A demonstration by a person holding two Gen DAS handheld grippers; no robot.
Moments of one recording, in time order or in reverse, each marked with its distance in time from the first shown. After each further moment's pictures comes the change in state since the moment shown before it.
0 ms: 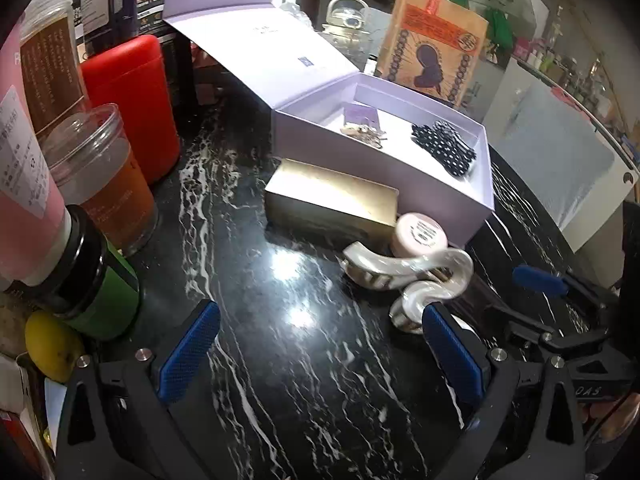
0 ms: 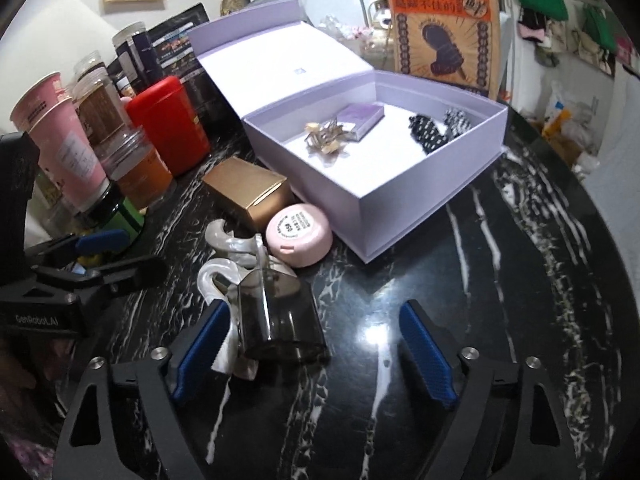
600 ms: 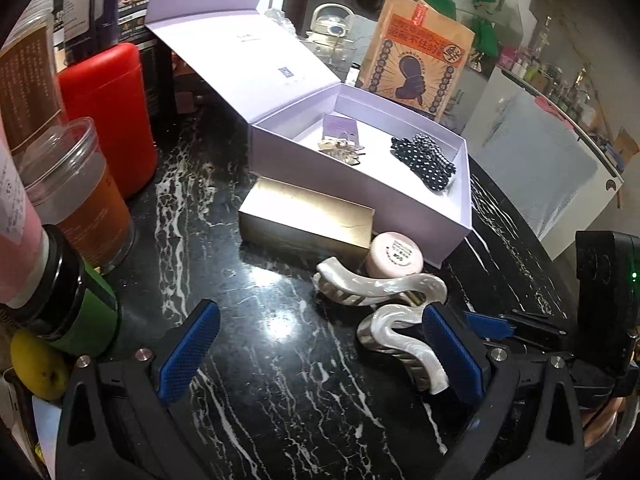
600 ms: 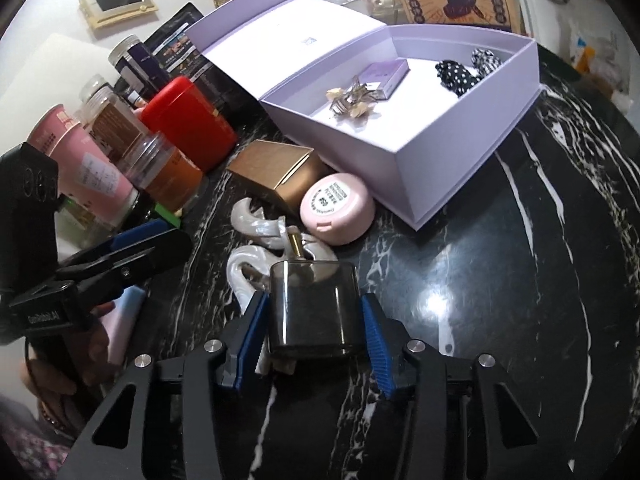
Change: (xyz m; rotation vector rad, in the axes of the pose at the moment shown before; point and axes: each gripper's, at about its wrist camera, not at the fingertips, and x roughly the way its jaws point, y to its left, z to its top) left arm 0.002 -0.008 0.011 0.005 -0.014 -0.088; right arm 0.017 -0.006 -0.005 0.144 0.080 0.208
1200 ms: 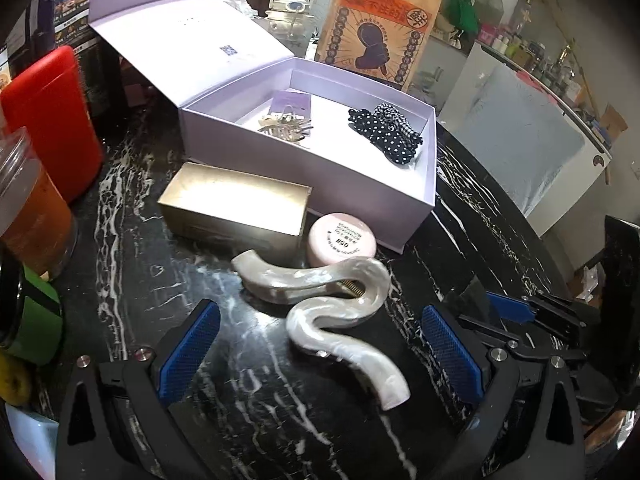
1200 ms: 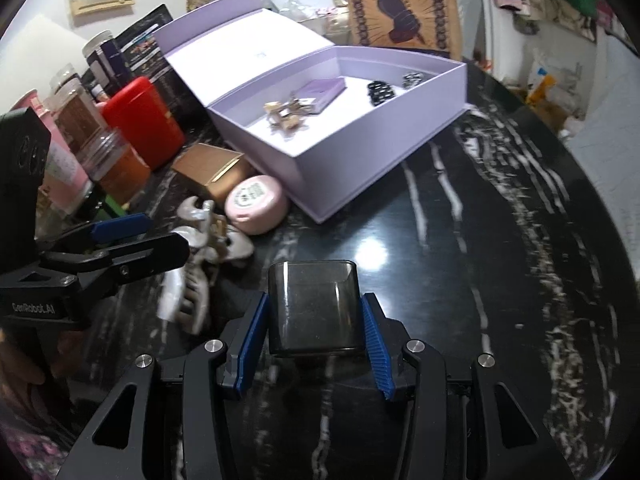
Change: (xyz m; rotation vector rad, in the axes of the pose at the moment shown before) left arm 0.030 -0.041 0.000 0.056 0.062 -0.046; right arm -0.031 -0.014 -0.014 -0.043 -0.047 -0.257
